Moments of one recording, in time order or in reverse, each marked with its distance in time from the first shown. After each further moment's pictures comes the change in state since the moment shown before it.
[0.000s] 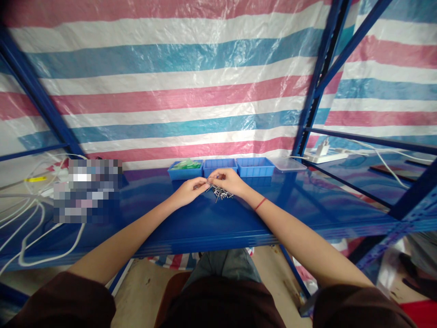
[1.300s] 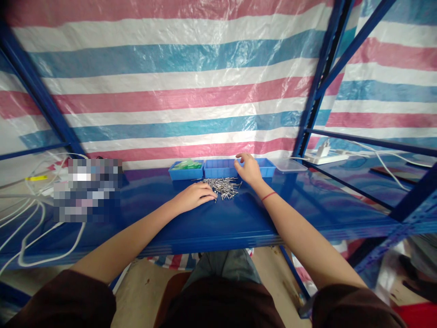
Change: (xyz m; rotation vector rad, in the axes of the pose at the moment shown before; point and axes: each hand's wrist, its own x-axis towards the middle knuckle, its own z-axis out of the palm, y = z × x) left_hand -0.004 0.009 -0.002 0.419 -0.267 0.379; right_hand 0.013 0.038 -0.059 -0.712 0.510 -0.008
